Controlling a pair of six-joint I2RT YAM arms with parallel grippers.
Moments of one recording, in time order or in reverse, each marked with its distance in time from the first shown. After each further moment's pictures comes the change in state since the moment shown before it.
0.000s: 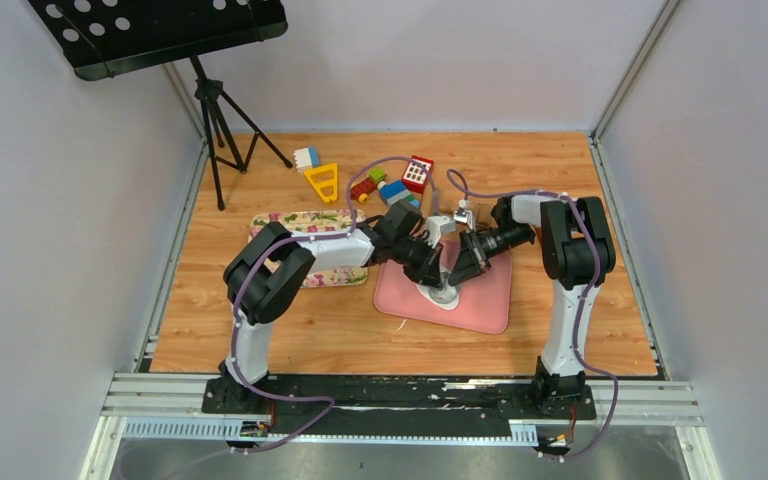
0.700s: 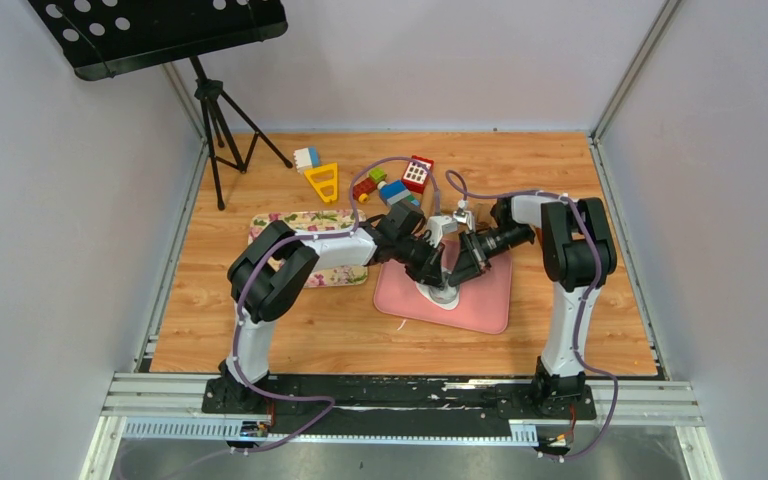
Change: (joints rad) left arm 0.000 0.025 0.024 -0.004 0.010 -0.001; right arm 0.008 -0.016 -0.011 0.012 0.011 0.008
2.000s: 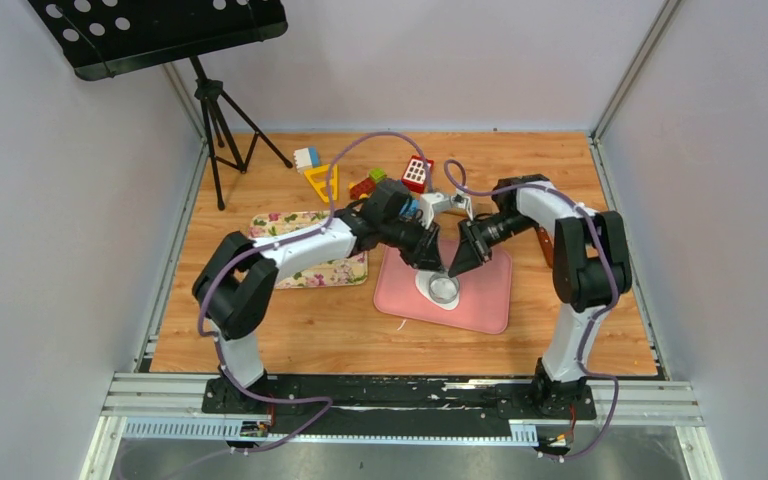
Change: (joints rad) left arm 0.017 -0.172 0.002 -0.056 0.046 0.004; right arm 0.042 -0.142 0.053 -0.133 0.010 -0.210
